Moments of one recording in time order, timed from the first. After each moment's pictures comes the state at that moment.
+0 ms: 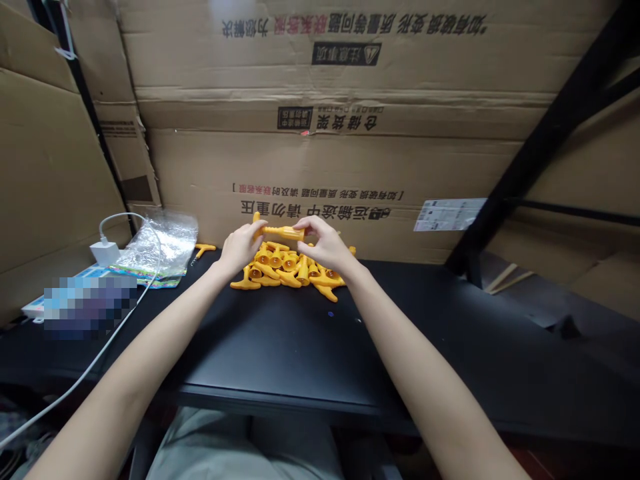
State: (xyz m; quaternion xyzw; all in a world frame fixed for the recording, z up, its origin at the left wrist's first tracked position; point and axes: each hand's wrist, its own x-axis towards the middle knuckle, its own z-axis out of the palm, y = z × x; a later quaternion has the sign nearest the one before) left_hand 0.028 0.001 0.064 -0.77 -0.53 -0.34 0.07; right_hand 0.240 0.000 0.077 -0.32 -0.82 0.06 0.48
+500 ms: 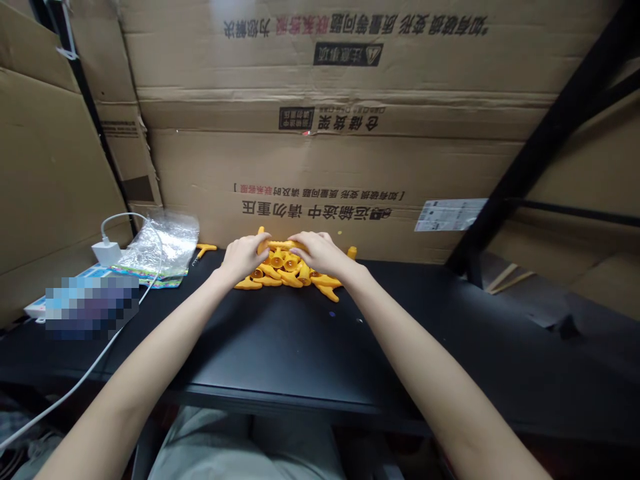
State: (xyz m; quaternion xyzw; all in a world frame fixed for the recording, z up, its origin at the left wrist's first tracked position) left_hand 0.034 -0.020 0.064 -0.77 -0.57 -0.28 0.09; right_hand 0.239 0.004 0.070 -0.43 -0.87 -0.07 0.23
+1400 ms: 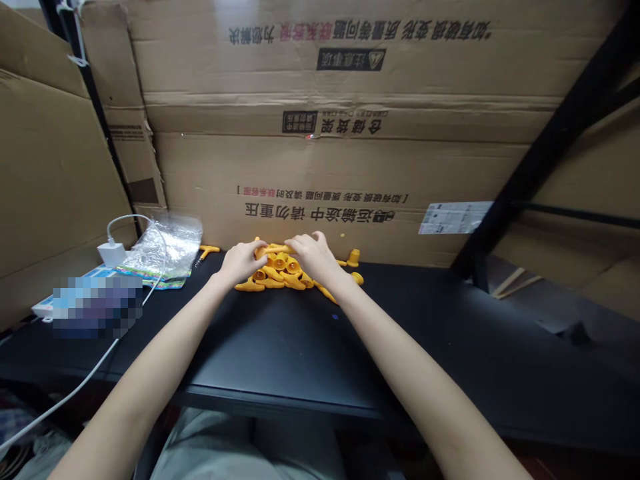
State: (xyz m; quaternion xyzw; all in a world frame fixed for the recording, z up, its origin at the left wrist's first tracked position) left_hand 0.021 -0.014 0.054 -0.76 -0.57 -0.30 0.01; right_hand 0.220 0.002 0.057 -0.42 -0.85 -0.23 0.21
